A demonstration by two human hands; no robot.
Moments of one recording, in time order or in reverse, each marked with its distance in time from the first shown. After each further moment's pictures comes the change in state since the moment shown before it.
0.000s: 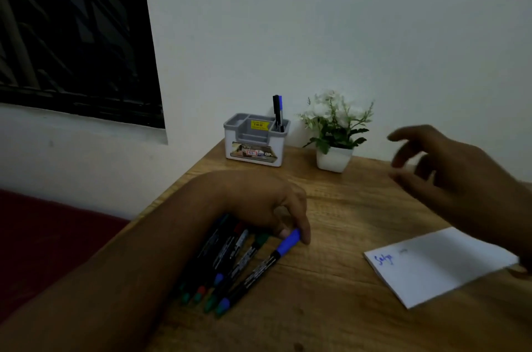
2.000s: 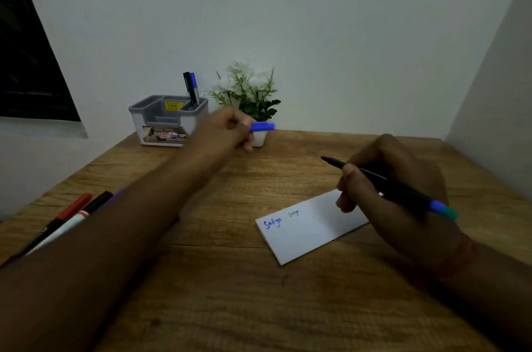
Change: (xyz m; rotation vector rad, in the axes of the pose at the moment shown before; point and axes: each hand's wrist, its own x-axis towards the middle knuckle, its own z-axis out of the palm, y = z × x) left_hand 0.099 0.058 0.008 -0.795 0.967 -0.387; right_hand -0.085 0.050 0.018 0.476 0.242 0.173
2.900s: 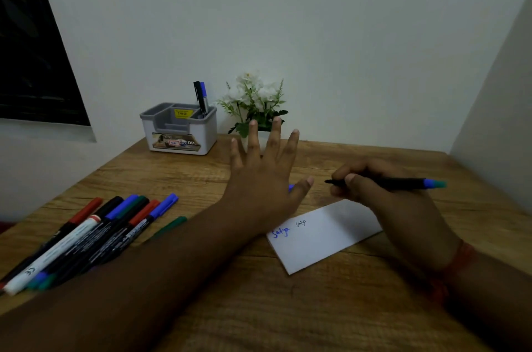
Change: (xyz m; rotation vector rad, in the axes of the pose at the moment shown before) left_hand -0.025 -0.028 0.060 1.129 -0.027 0.373; right_hand 0.005 -0.004 -0.002 0.227 0.044 0.301
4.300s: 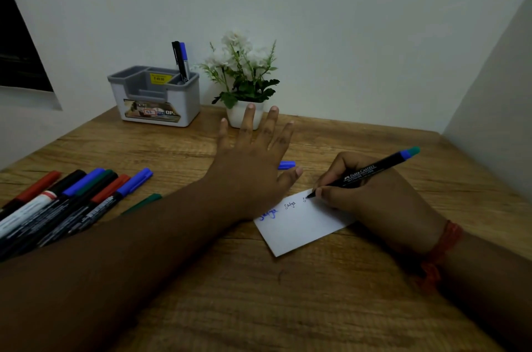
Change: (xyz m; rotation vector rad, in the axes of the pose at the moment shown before) left_hand 0.001 -0.008 0.021 0.073 -0.089 0.079; right_hand 0.007 0.015 0.010 -0.196 -0.191 0.128
